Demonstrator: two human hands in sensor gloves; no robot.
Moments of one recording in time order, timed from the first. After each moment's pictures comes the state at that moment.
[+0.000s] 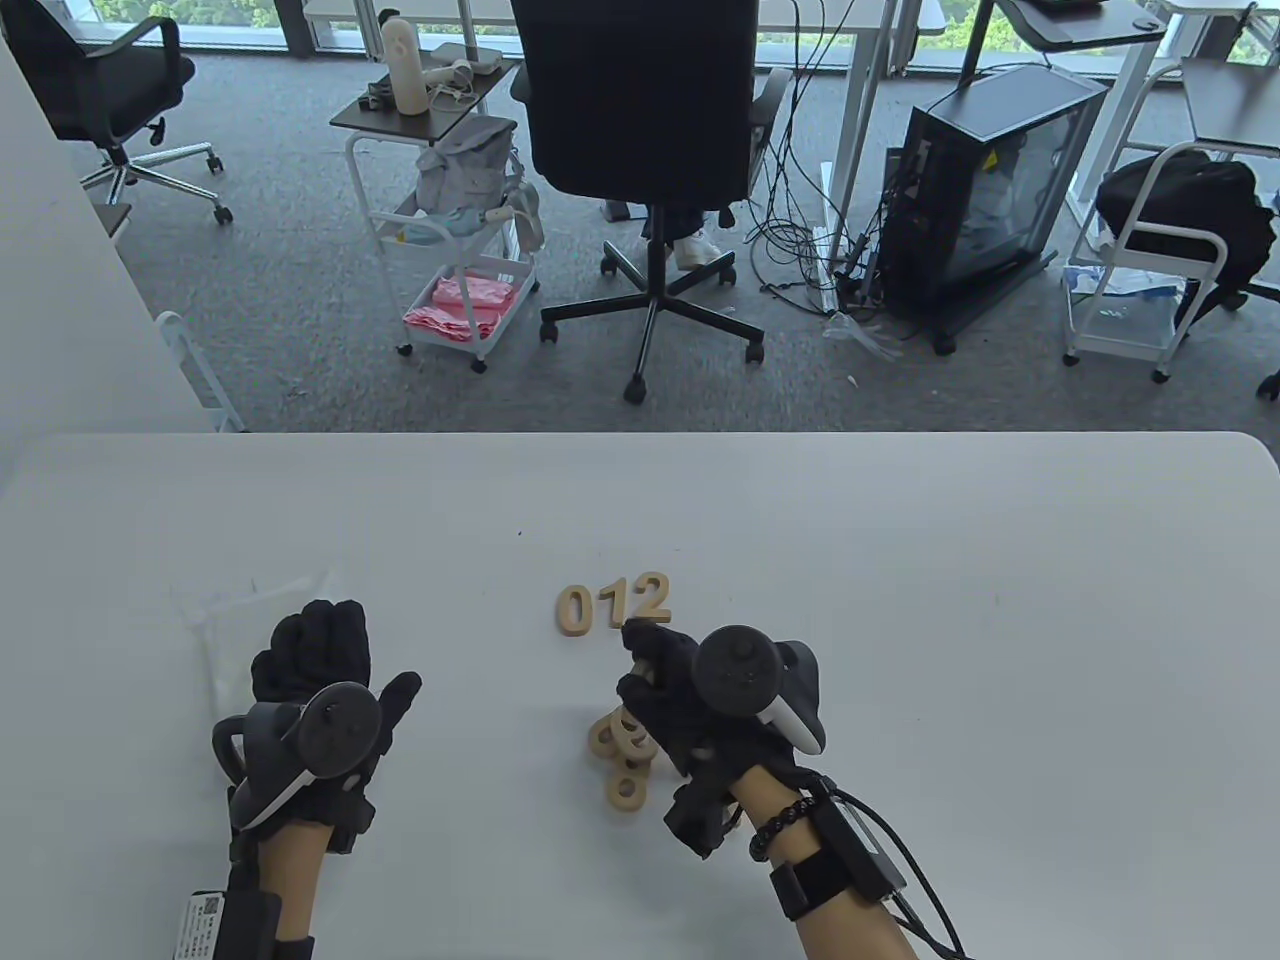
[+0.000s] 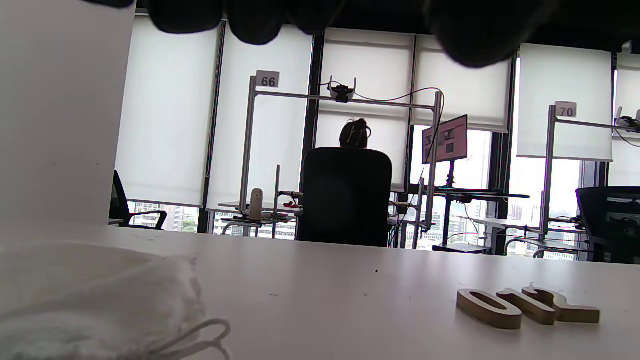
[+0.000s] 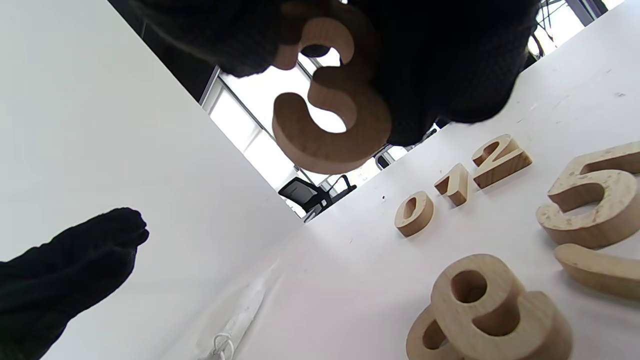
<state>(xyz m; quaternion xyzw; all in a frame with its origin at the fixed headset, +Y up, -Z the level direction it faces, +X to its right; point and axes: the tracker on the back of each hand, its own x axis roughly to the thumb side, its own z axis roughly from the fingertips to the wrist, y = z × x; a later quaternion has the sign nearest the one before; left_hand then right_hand) -0.297 -0.678 -0.335 0.13 -0.05 0.05 0.99 0.059 -0.699 -0.377 0.18 0.00 0.91 0.38</state>
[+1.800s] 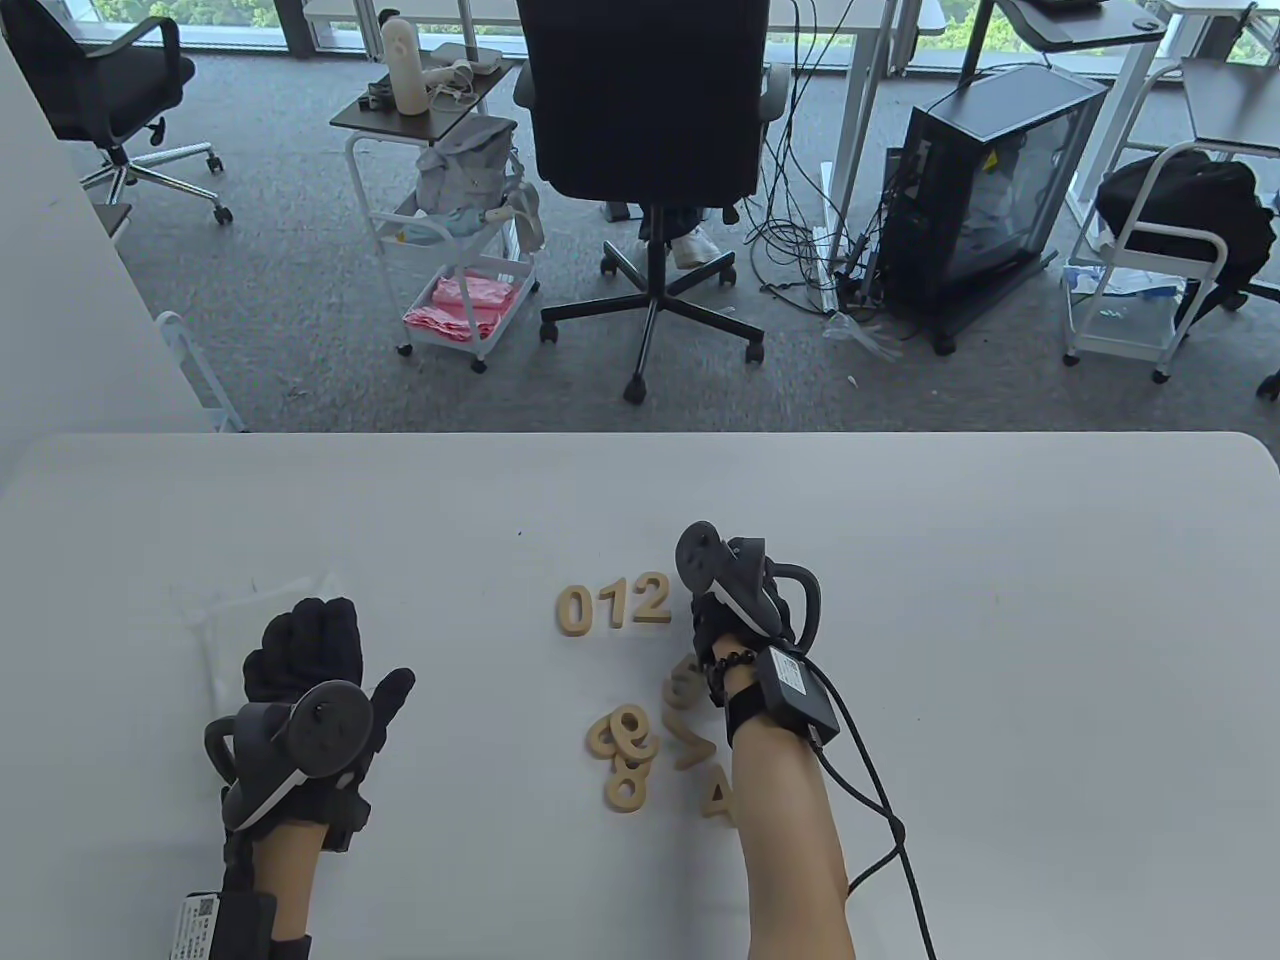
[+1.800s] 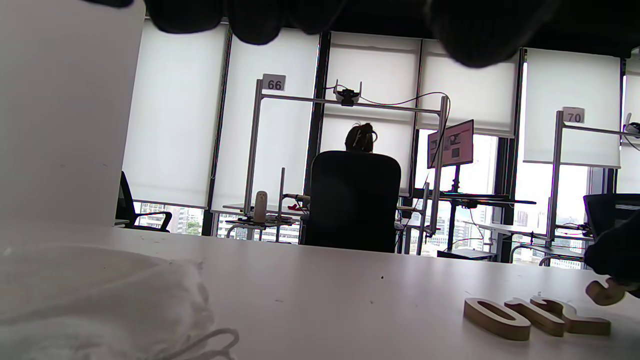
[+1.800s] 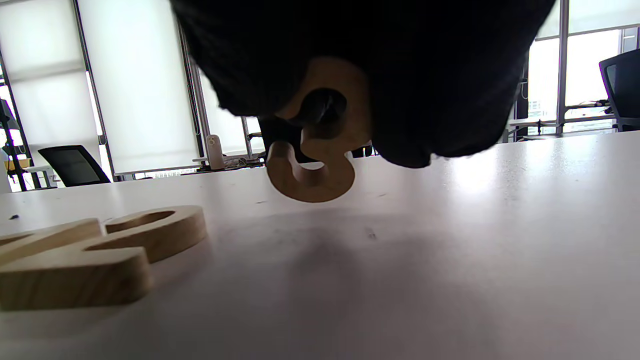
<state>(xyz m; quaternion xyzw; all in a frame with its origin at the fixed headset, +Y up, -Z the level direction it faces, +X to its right) -0.300 -0.674 -0.332 0.13 -0.04 0.05 0.99 0.064 -0.743 -0.515 -0.03 -0.07 0.99 0.06</state>
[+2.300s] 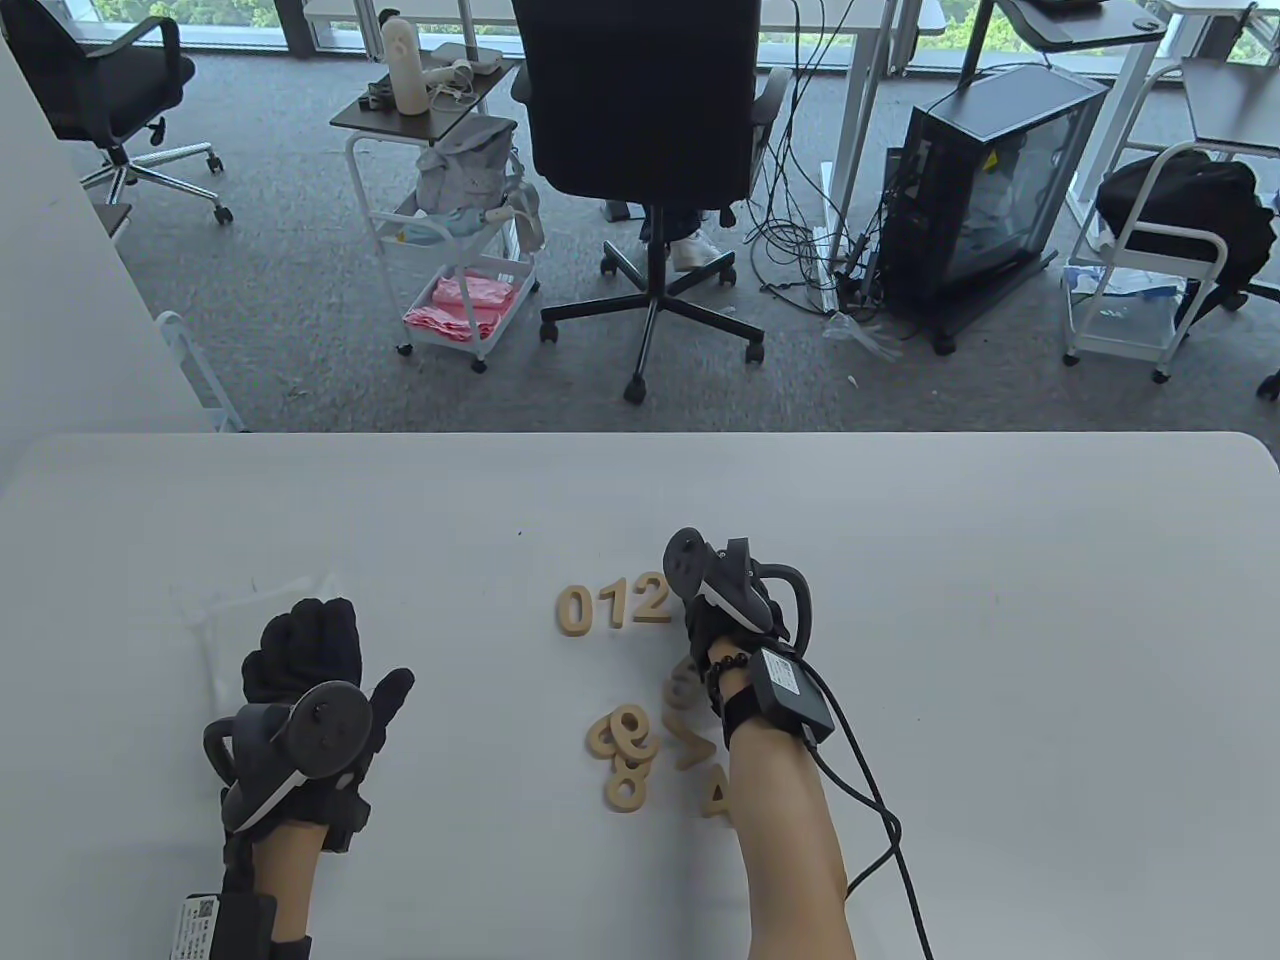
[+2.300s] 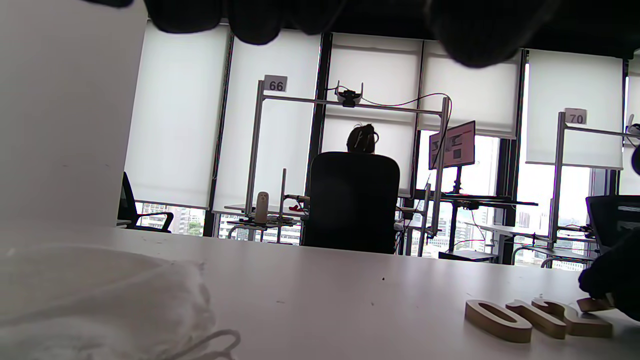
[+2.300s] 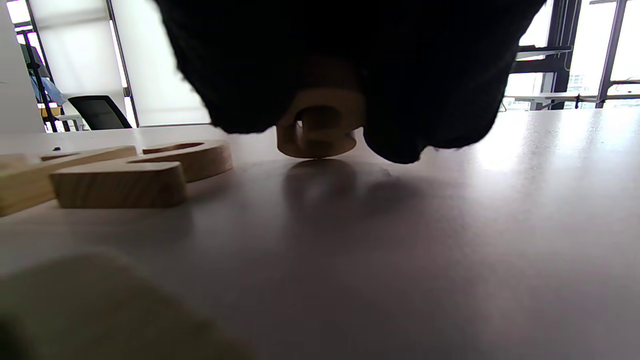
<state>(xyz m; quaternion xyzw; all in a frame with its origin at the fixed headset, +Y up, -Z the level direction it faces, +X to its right) -0.301 -0.673 -0.332 0.13 -0.04 0.06 0.99 0.055 -0.752 -0.517 0.01 -0.01 1.00 0.04</state>
